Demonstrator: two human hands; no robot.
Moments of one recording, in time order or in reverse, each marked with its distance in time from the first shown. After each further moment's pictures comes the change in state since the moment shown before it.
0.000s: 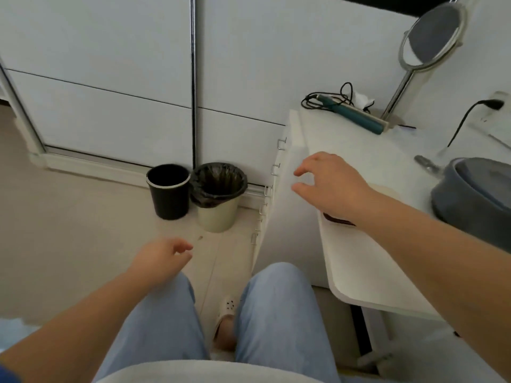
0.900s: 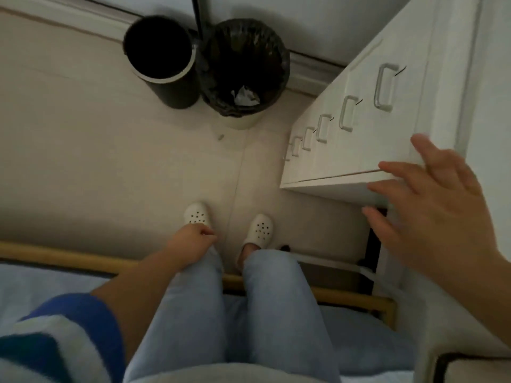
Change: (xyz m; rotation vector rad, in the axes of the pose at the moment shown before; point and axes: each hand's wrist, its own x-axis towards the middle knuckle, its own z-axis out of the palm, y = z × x) left_hand 0.191 -0.032 0.003 -0.094 -0.673 -0.596; right_hand 0.178 0.057 0.075 -0.225 -0.360 -0.156
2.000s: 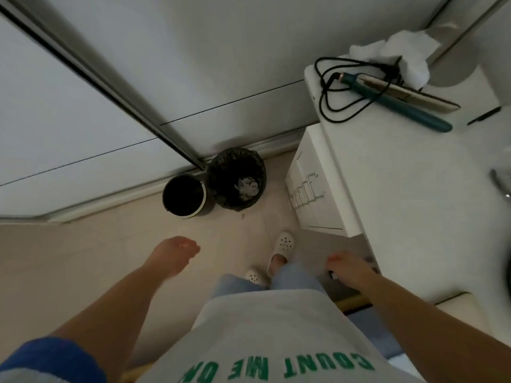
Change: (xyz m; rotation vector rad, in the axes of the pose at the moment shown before) left_hand -0.119 0.195 -0.303 0.066 0.090 0.046; right_hand 0.043 -0.025 -0.077 1.194 -0.835 1.153
